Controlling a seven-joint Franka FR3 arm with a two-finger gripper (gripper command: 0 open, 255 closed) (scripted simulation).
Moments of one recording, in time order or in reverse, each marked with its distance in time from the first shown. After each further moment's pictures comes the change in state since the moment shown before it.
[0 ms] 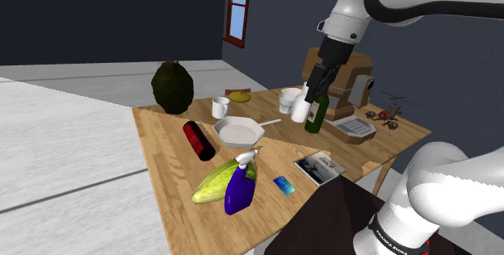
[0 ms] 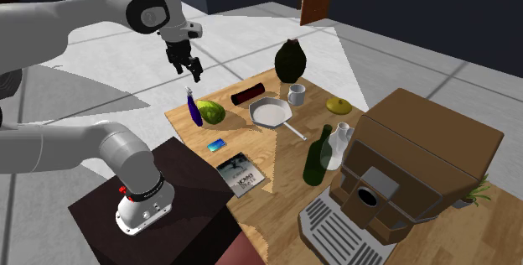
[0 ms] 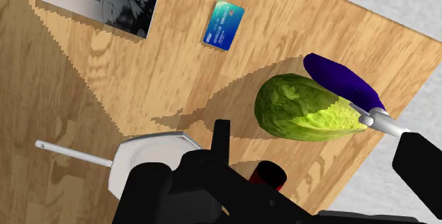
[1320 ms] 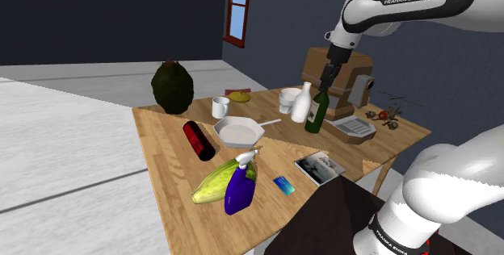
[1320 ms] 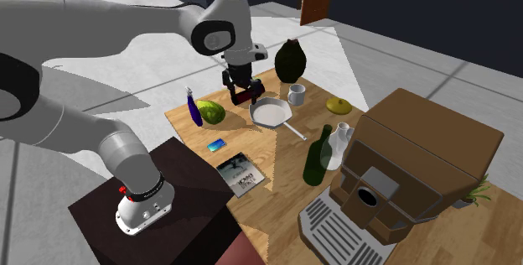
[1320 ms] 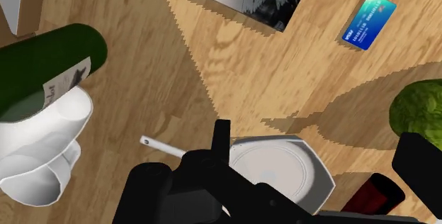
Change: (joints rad) arm -0.119 0.320 -0.356 0.149 -0.204 0.155 -0.437
